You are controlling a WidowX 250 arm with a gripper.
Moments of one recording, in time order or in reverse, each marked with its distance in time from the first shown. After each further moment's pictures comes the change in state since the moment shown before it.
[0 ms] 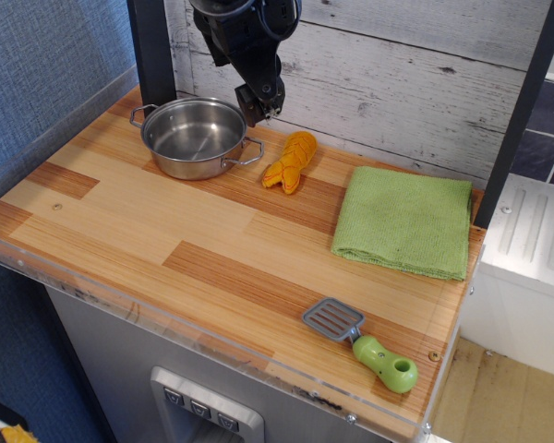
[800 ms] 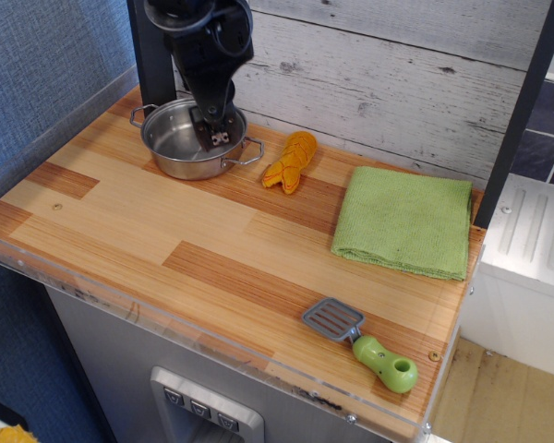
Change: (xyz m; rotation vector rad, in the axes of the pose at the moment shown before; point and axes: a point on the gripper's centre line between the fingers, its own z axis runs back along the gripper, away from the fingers) arm -0.035 0.002 -0.011 -0.113 0.079 -0.165
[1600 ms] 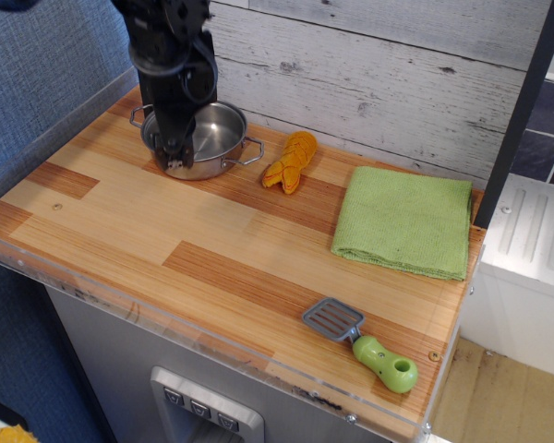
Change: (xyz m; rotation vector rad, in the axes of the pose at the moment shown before) arm -0.037 0.017 -0.054 0.027 0.137 -0.137
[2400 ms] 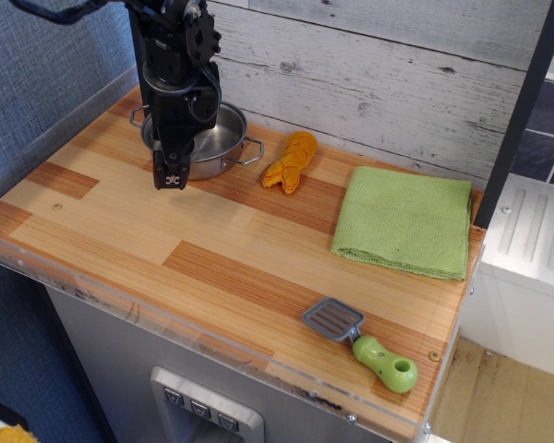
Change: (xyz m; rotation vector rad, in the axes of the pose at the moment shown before) arm -0.008 0.003 -0.042 -0.128 0.122 -0.031
